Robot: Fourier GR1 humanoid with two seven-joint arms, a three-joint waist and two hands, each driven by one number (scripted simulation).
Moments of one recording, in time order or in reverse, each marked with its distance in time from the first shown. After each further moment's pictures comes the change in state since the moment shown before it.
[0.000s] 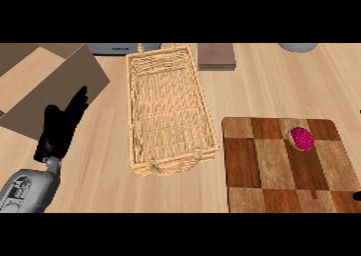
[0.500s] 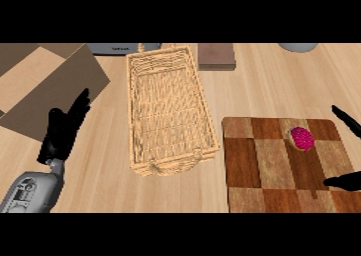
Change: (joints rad) left arm 0.017 -0.059 0.049 0.004 -0.067 -0.037 -0.012; right arm -0.105 0.095 0.053 0.136 0.125 -0.105 -0.042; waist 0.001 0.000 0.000
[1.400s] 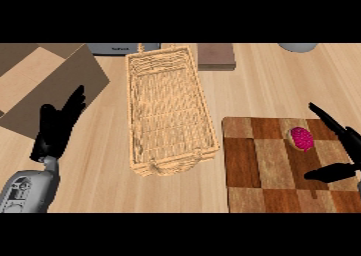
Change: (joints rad) left arm -0.008 -0.042 0.099 -0.026 -0.061 -0.084 0.029; right arm -0.064 0.076 0.041 0.042 0.075 -0.019 0.067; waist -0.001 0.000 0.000
